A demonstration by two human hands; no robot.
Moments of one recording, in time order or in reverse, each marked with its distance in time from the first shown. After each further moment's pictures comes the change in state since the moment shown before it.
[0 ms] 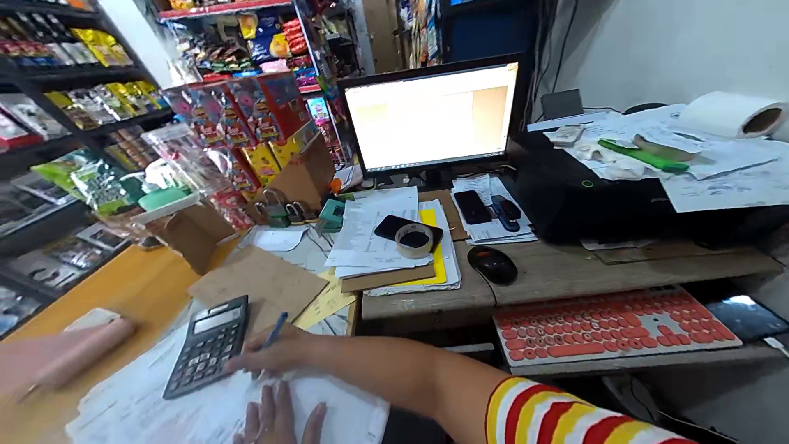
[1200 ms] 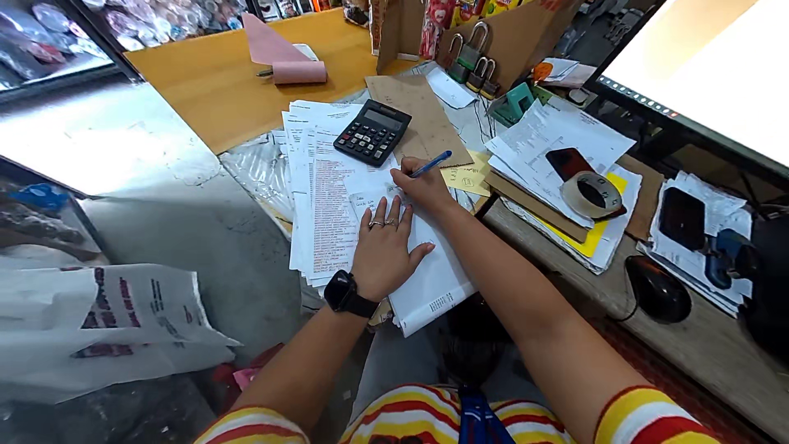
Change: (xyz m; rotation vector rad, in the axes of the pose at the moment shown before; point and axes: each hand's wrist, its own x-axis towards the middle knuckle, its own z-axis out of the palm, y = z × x) left_hand 0.000 0.015 0.000 -0.070 -0.058 -0.111; right_hand 0.004 0.026 0.000 -0.341 0.076 -0.183
